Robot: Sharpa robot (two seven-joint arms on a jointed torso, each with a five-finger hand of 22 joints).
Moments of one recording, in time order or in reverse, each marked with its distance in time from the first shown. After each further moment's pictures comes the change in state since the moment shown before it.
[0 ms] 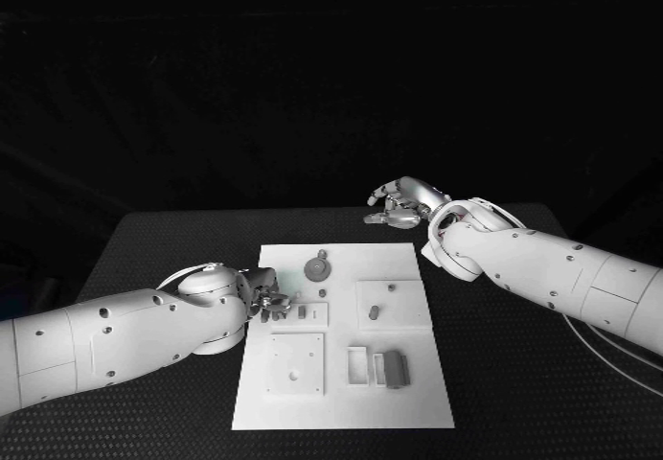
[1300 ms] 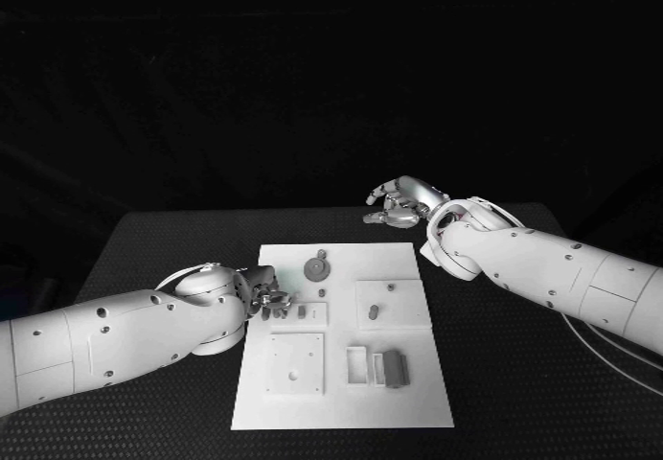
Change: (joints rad) left arm 0.000 -0.002 0.000 0.004 0.022 -0.038 0.010; left_hand -0.002 0.002 0.000 0.000 -0.004 -0.004 0.004 -0.001 0.000 -0.004 0.004 0.000 0.000 -0.005 0.005 0.000 0.000 0.000 -0.005 0.005 0.000 0.000; right arm 0.001 0.000 0.000 0.001 0.000 -0.001 0.000; right_hand 0.000 0.000 0.003 -0.003 0.000 -0.002 0.002 0.000 0.000 0.000 0.000 0.000 0.001 0.000 0.000 0.000 -0.001 0.000 0.000 -0.004 0.000 0.000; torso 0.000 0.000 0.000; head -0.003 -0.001
